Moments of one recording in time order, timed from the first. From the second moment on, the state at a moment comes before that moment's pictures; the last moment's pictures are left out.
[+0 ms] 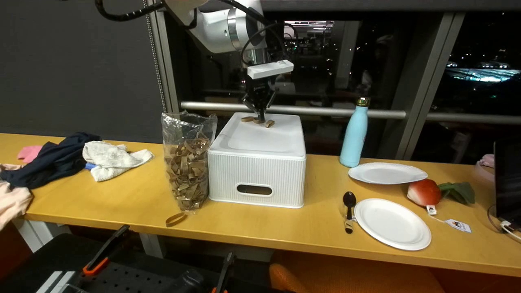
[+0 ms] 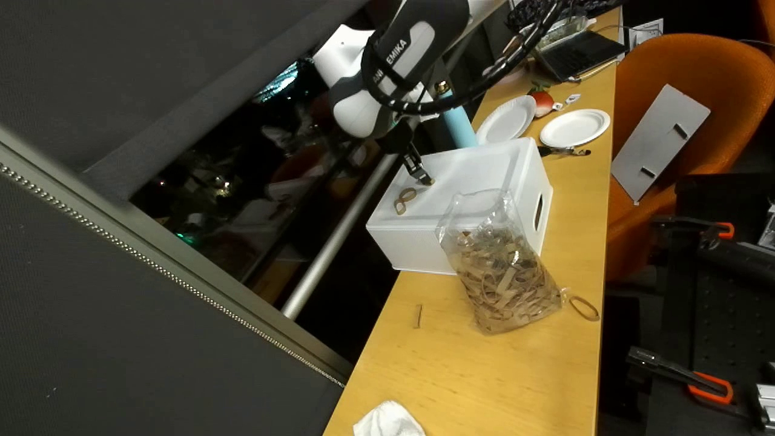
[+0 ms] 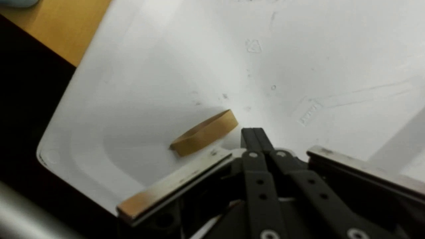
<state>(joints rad) -0.06 0.89 0.03 -1.05 -0.19 1.98 -0.76</state>
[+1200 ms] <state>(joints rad) -0.06 0.98 0.00 -0.91 -0.19 1.97 -0.67</state>
